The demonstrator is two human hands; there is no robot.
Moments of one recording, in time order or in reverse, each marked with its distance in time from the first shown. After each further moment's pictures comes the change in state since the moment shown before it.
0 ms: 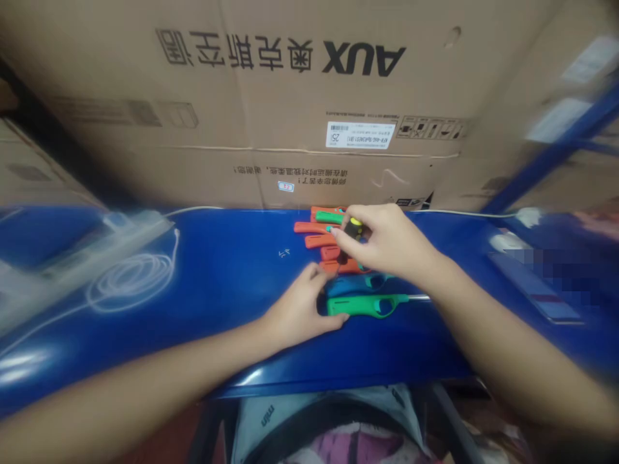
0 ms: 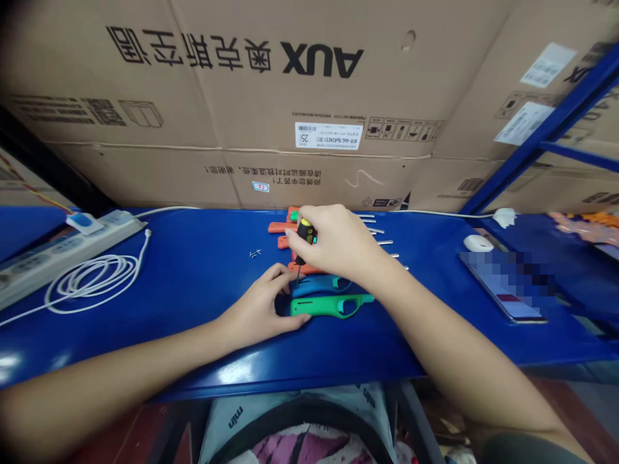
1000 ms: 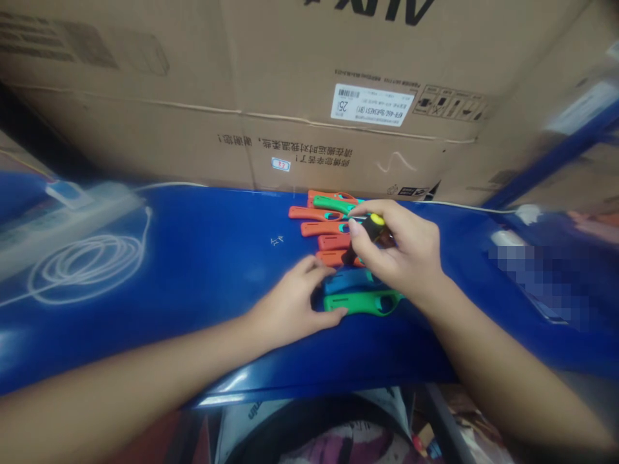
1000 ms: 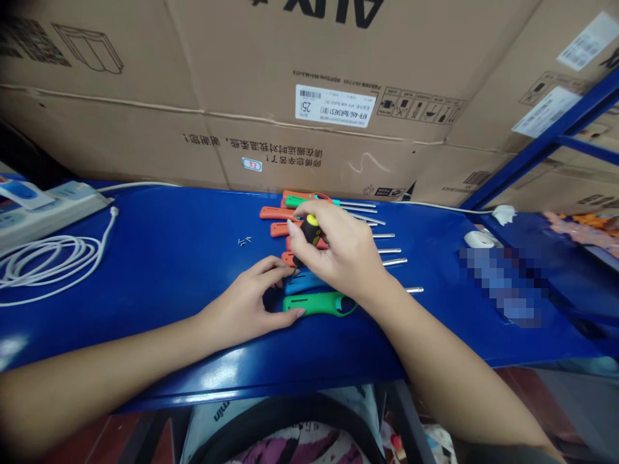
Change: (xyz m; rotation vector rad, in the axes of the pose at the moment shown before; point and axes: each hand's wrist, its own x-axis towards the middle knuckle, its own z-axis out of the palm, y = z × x) left_hand 0.001 -0.009 0.003 -0.019 0.034 0.053; right_hand -0.028 0.006 0.030 -0.059 0.347 -0.080
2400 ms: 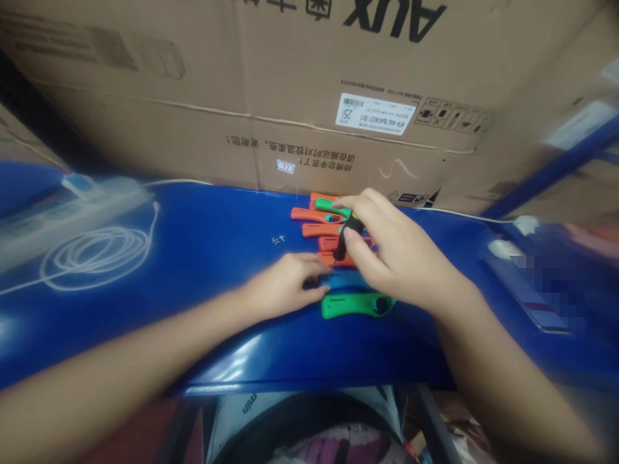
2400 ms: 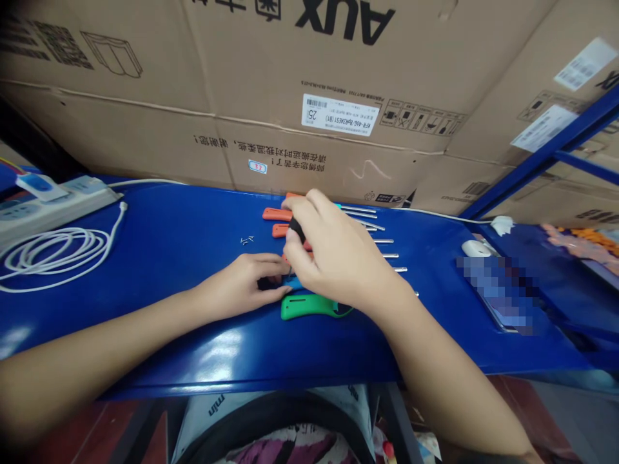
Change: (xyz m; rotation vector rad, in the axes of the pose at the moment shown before) left_hand 0.018 -0.007 -0.024 0.068 -0.103 0.138; right_hand 0.024 -0.017 -0.022 0.024 -0.392 0.011
